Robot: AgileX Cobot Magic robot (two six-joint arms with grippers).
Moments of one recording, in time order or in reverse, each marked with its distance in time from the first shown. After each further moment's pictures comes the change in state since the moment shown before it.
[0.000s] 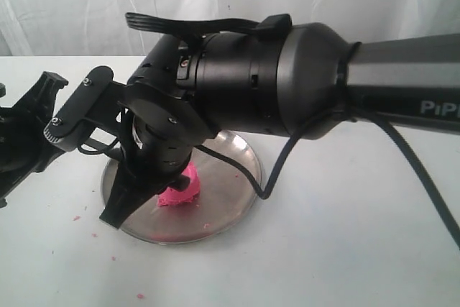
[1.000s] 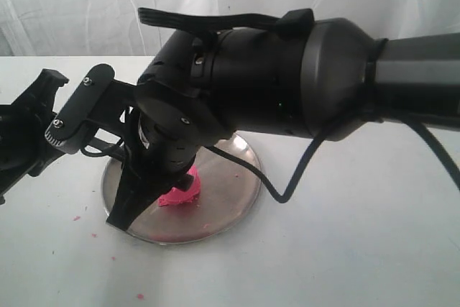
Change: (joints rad) left arm 0.000 -0.025 0.004 -0.001 0.014 0.028; right arm 0.000 -0.041 0.038 -0.003 -0.013 -0.038
